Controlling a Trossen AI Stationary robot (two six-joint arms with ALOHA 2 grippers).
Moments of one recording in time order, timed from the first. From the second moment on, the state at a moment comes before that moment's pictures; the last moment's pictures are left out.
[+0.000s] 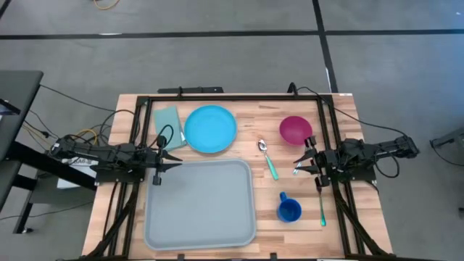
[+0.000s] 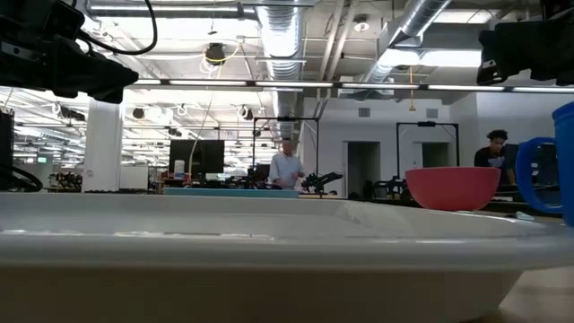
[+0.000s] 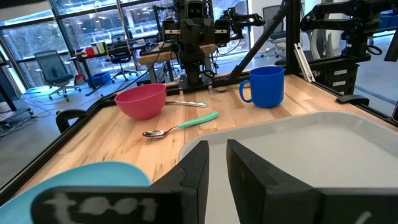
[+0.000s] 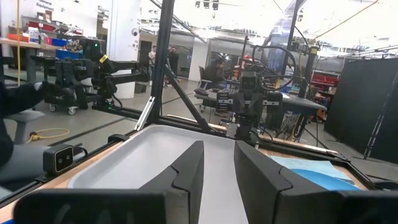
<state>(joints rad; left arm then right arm) -0.18 0.09 0.02 0.03 -0.14 0.15 0.19 0.04 0.00 0.16 -0.08 -0.20</state>
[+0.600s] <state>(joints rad) -0.18 0.09 0.02 0.03 -0.14 0.16 0.19 0.04 0.00 0.14 -0.05 -0.60</state>
